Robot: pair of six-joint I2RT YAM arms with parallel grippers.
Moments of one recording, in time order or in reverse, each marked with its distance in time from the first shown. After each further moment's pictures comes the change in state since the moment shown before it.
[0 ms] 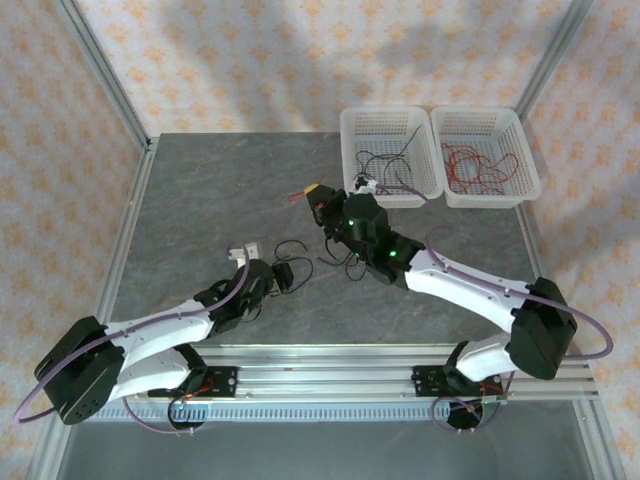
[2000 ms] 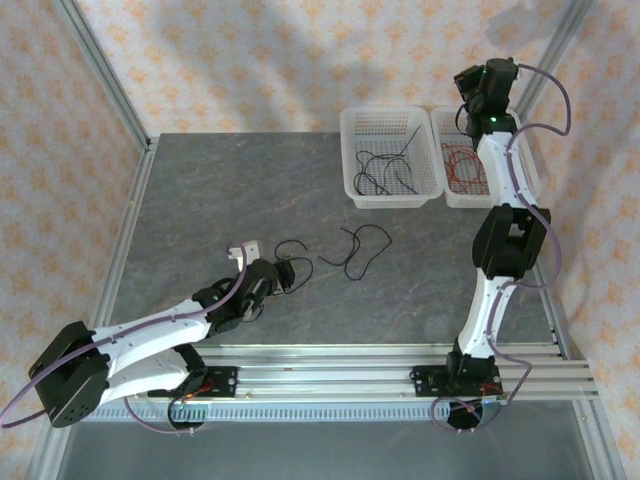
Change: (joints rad) left arm -0.065 -0.058 0.079 -0.175 -0.099 -0.076; right arm -0.965 0.719 1.043 -0.382 -0.267 -0.524
